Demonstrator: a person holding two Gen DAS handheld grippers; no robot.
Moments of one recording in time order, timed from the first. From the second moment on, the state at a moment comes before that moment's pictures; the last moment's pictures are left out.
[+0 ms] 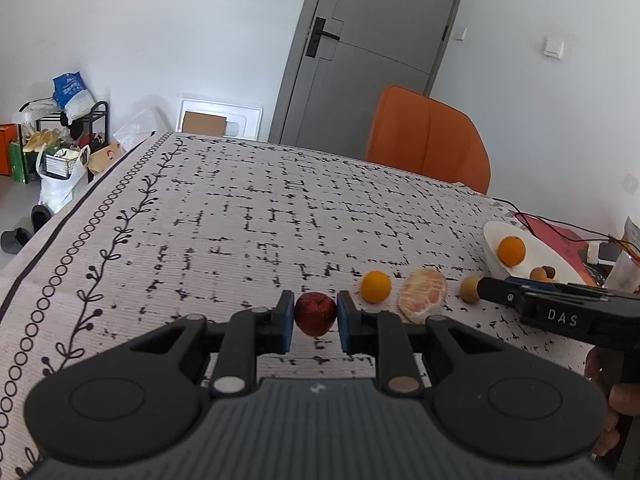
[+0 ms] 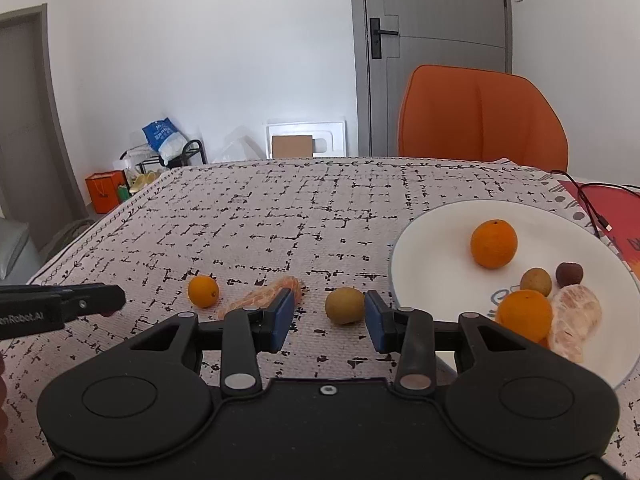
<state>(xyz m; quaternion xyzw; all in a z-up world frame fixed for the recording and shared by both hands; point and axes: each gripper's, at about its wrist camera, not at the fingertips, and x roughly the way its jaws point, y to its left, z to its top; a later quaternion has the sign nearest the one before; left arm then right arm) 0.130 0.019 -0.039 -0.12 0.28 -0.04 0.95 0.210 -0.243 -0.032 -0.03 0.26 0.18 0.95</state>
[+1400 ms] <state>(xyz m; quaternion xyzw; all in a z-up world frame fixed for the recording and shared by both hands) 0.135 0.031 -0.035 -0.12 0.28 -0.03 0.95 0.217 -0.240 -0.033 -0.03 0.26 0.18 0.95</state>
